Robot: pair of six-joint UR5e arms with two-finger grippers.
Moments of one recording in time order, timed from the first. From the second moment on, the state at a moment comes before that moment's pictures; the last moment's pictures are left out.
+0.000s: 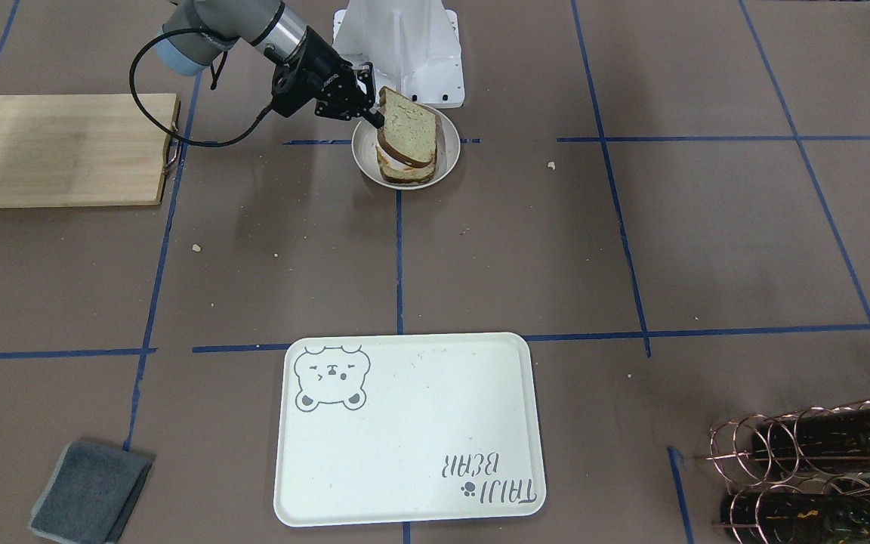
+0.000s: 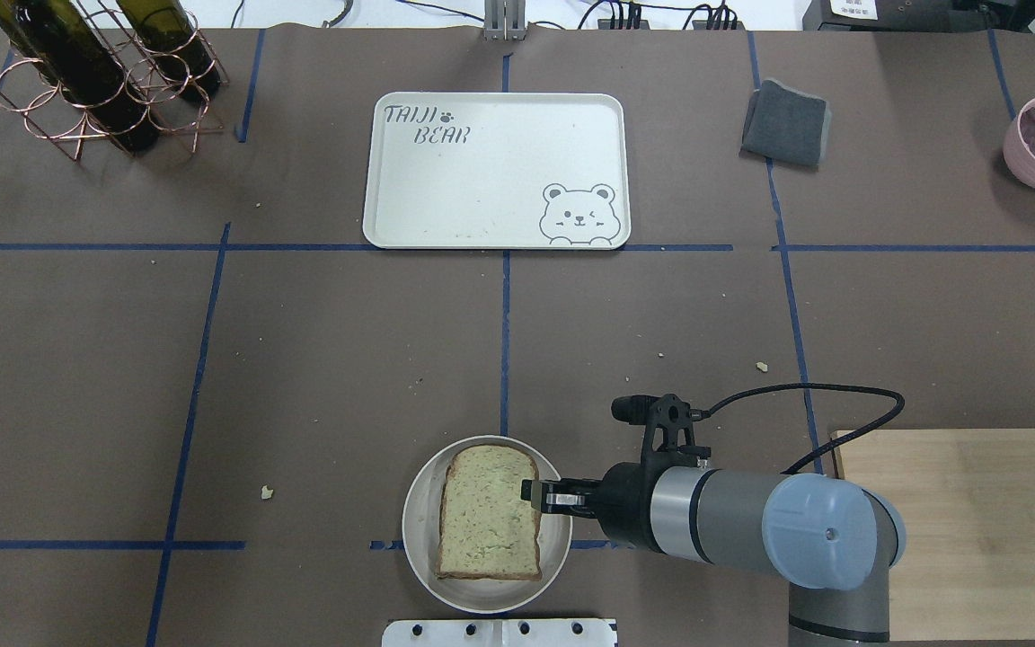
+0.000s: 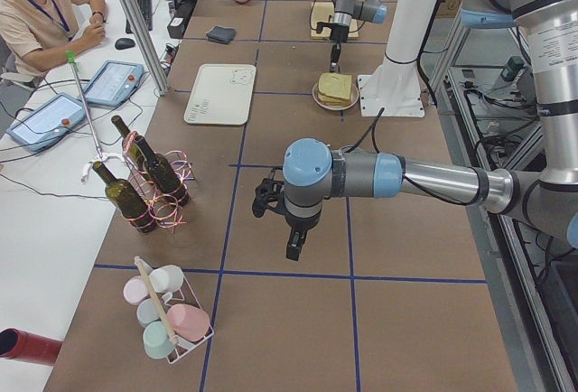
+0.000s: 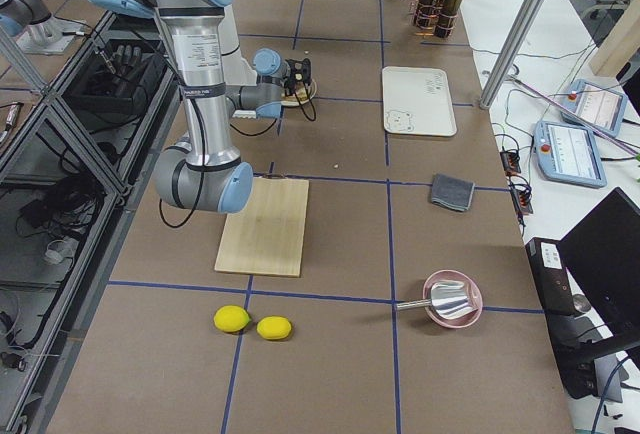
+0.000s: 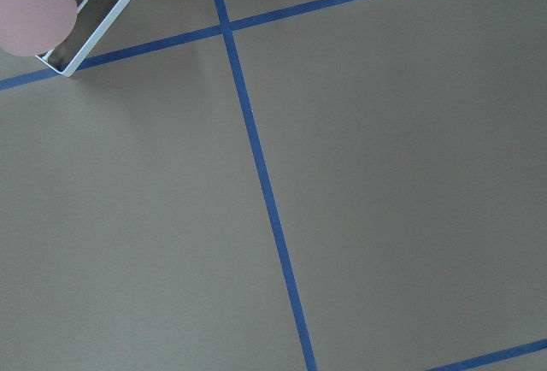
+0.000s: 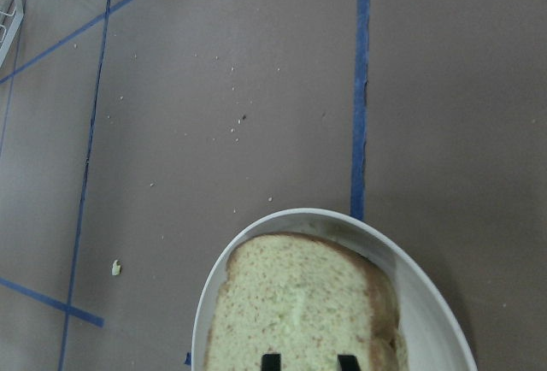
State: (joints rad) left arm -1.61 -1.28 -2.00 -1.43 -2.38 0.27; right arm 0.19 -1.31 1.87 -0.66 1.57 1.51
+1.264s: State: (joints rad) left arm -1.59 -1.43 -1.98 -1.94 -2.37 0.26; right arm 0.80 -1.45 1.98 -1.39 2.00 0.94
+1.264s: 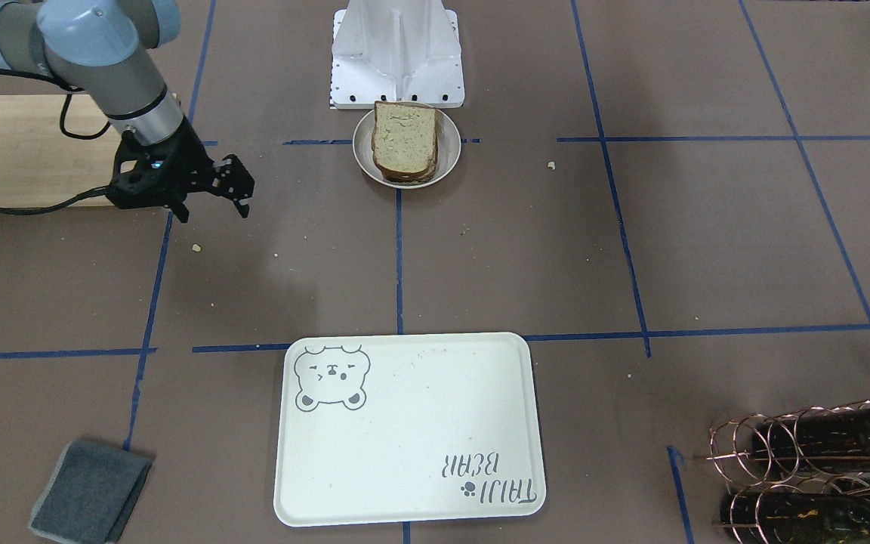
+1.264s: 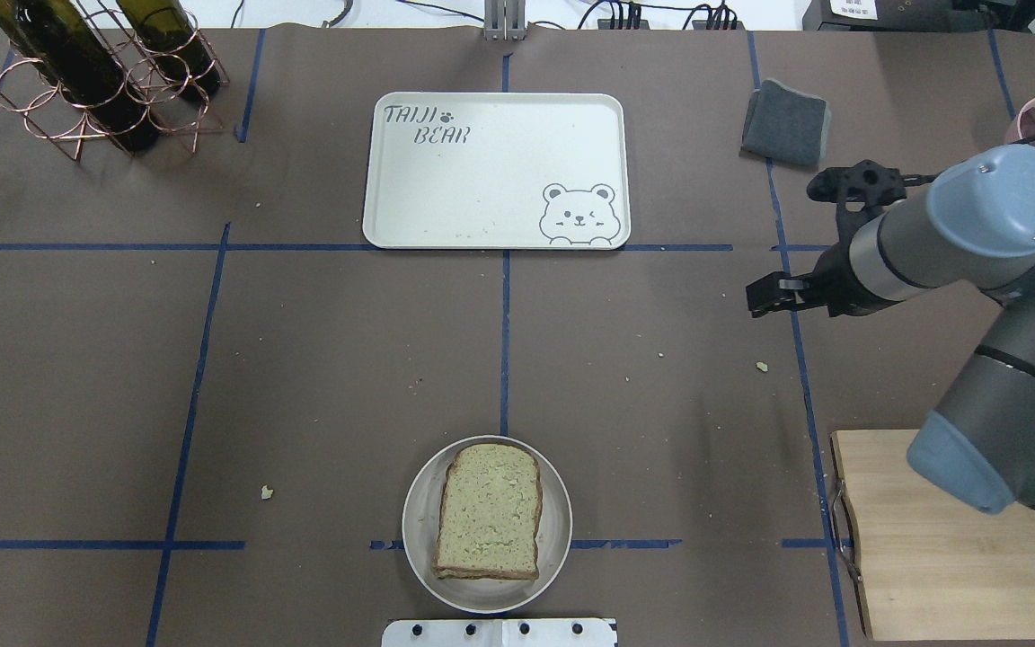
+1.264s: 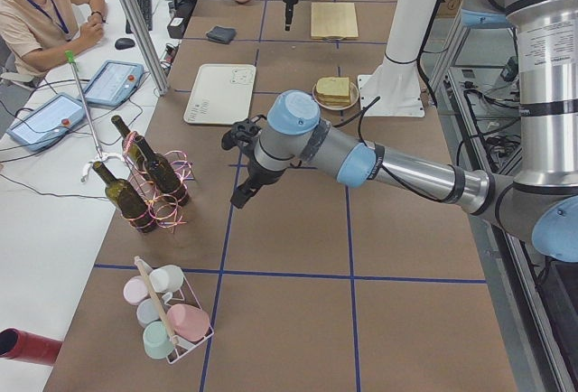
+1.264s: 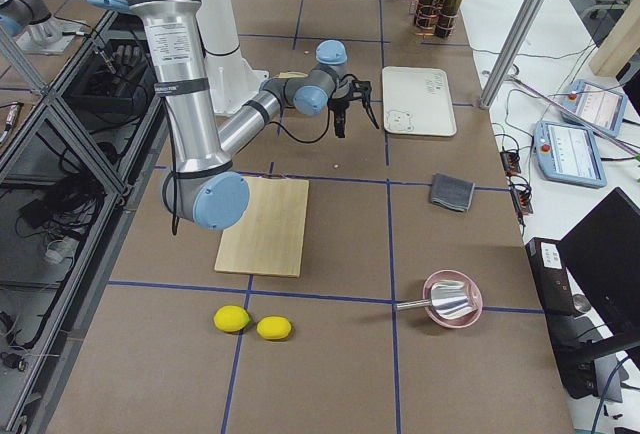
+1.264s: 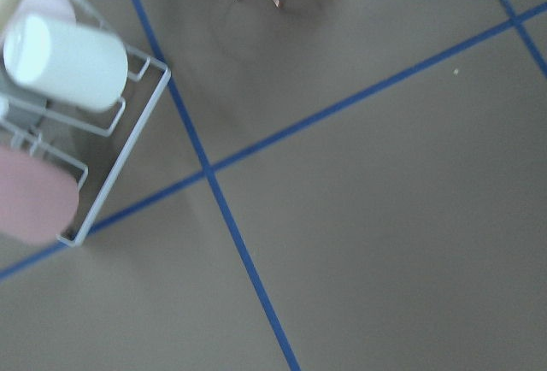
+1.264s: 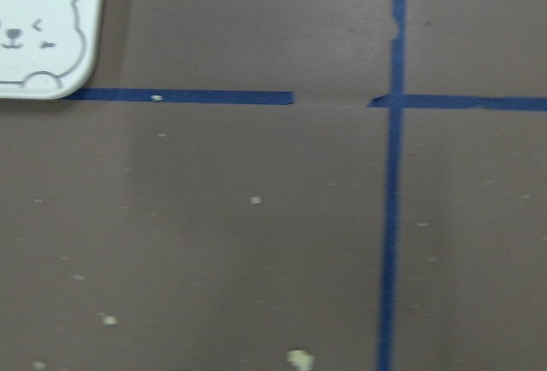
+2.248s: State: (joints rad) left arm -1.05 -1.49 -2.08 -2.21 -2.33 -0.53; right arm 1.41 -1.87 1.97 -1.46 2.28 -0.03
